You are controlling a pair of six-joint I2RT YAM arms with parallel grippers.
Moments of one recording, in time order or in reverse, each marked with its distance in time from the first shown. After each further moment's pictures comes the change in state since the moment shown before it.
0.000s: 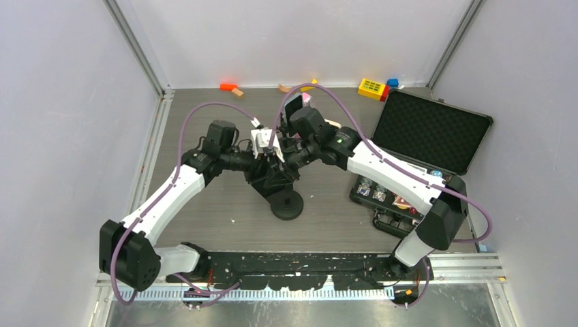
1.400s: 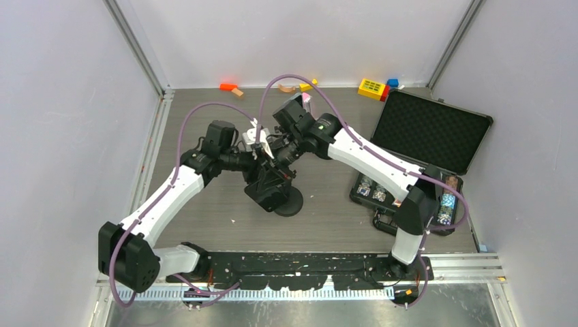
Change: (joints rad) left arm -0.016 -0.022 -0.008 -0.015 -0.055 0.030; right arm 0.021 0.175 0.246 -0.245 -0.159 -0.062
